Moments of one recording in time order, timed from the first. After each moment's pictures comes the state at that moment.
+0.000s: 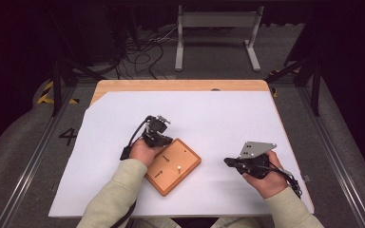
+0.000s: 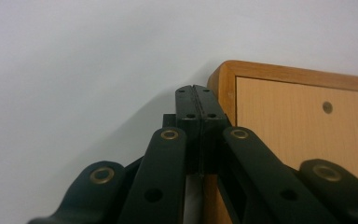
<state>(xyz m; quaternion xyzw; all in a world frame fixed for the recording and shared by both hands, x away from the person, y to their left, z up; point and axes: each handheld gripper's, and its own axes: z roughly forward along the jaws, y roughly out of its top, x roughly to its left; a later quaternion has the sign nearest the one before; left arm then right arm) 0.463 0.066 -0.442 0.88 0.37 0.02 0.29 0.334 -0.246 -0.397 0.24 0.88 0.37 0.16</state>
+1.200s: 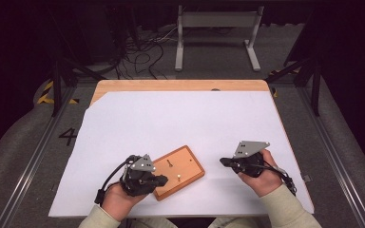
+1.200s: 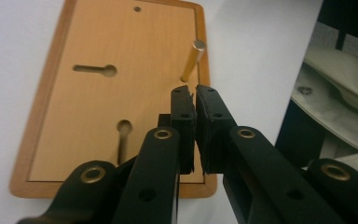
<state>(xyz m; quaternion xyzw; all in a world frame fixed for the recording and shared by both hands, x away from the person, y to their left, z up) 0.310 0.115 -0.415 0.89 0.24 -0.01 0.38 0.341 -0.235 -0.402 0.23 0.89 0.37 0.15</state>
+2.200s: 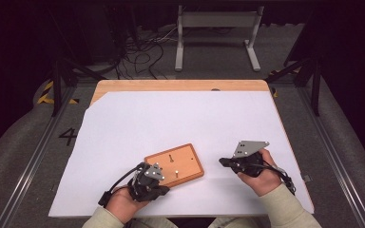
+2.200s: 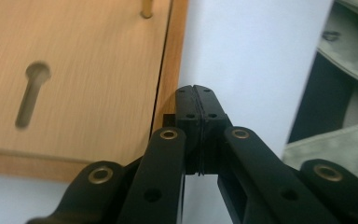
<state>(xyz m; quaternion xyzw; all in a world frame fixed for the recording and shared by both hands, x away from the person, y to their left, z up) 0.316 0.105 -0.444 0.92 0.24 -0.01 0.31 0.343 -0.235 -0.404 0.23 0.89 0.37 0.14</state>
